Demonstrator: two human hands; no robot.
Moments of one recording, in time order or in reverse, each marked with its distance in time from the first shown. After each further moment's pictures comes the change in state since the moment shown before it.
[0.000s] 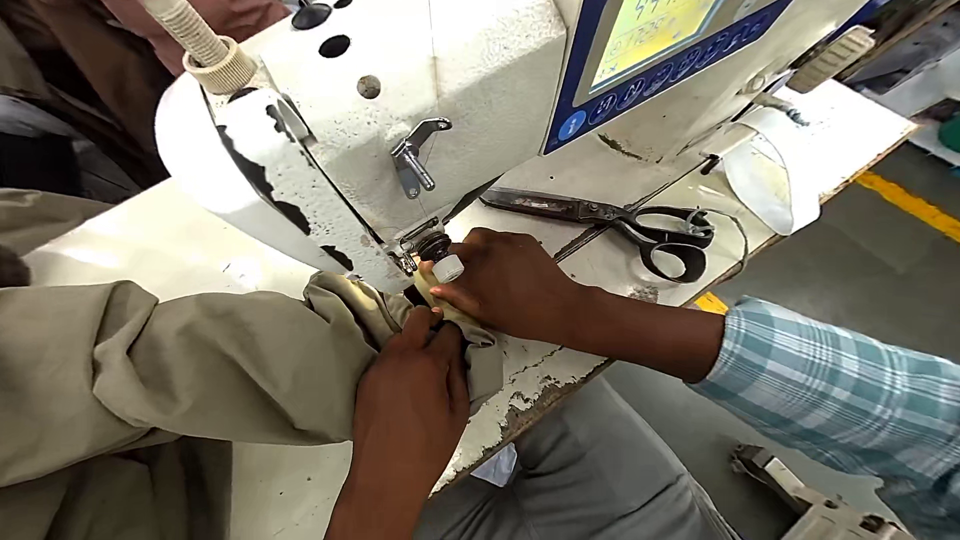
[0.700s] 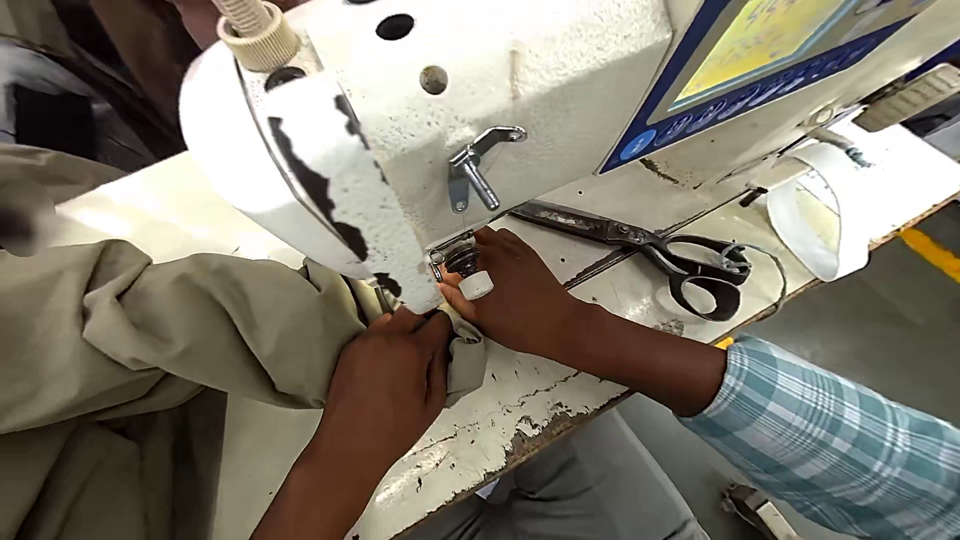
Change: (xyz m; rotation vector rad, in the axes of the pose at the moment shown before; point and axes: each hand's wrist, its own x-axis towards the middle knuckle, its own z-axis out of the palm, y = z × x) left_hand 0.019 -0.037 -0.003 0.033 0.008 0.138; right_hand 0.018 -0.005 0.010 -0.010 0.025 0.021
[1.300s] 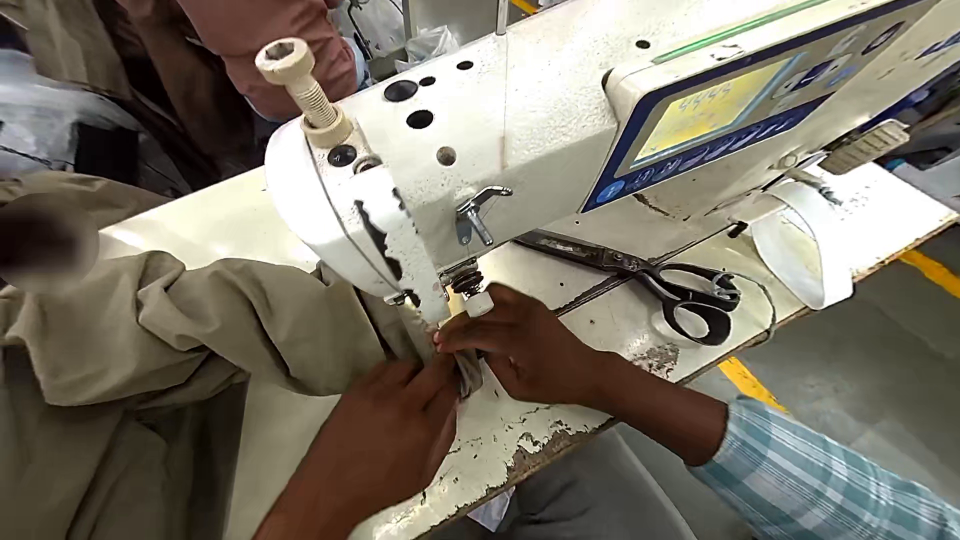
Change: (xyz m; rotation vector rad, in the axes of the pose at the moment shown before) left_hand -0.022 -0.004 -0.017 0.152 0.081 0.350; right_hand -0.034 0.004 0.005 0.466 0.142 -0.193
